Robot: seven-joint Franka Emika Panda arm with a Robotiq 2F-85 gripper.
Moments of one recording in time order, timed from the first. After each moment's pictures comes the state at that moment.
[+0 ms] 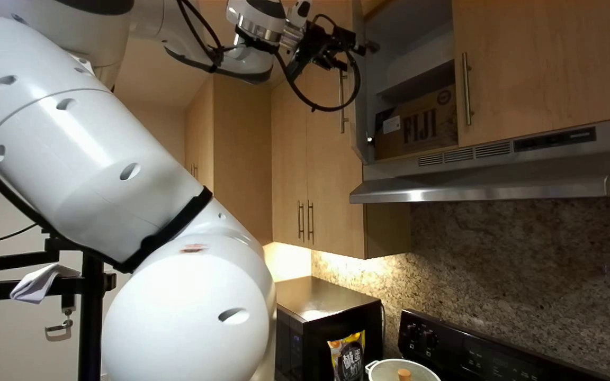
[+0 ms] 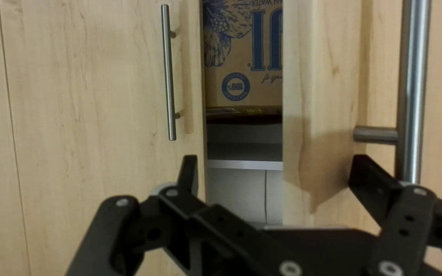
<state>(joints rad) -0.44 -0.73 0.70 -1.77 -0.34 2.33 0.83</state>
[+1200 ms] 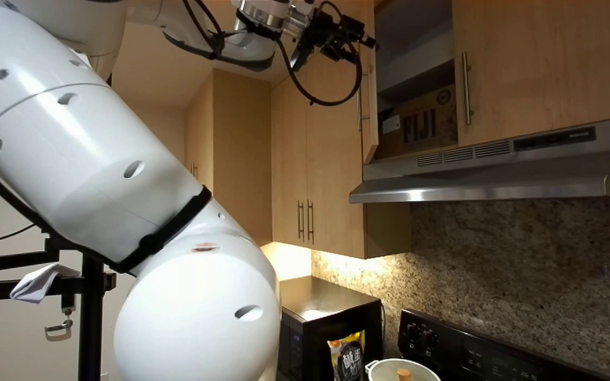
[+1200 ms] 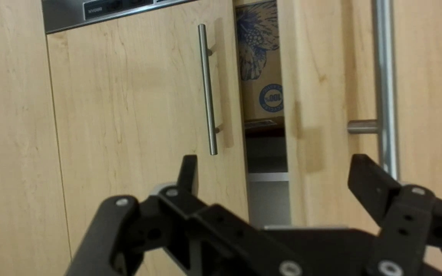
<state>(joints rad) -0.37 -0.72 0.62 -1.77 -0.35 2.23 0.86</state>
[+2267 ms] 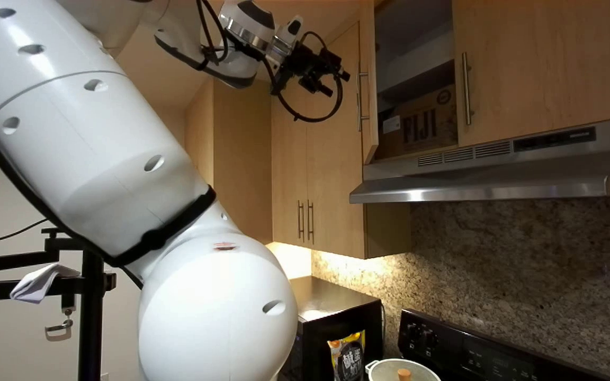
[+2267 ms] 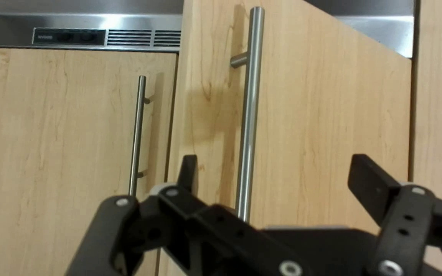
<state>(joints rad) -0.24 -0.63 0.72 -1.75 -0.41 2.14 0.80</state>
